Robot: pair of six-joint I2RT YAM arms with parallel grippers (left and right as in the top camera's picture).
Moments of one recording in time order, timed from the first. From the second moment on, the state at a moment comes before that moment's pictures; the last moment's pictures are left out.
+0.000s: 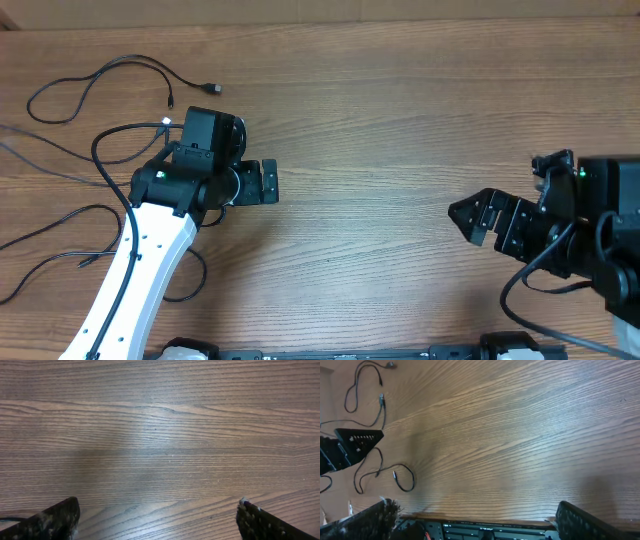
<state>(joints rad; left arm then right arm) -0.24 1.33 1.17 -0.97 0.10 -0.31 0.05 1.02 1.49 -1.55 -0.37 0.41</state>
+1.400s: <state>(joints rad) -0.24 1.33 1.17 -0.97 0.10 -0.30 0.05 0.37 0.45 -0.40 -0.39 0.18</state>
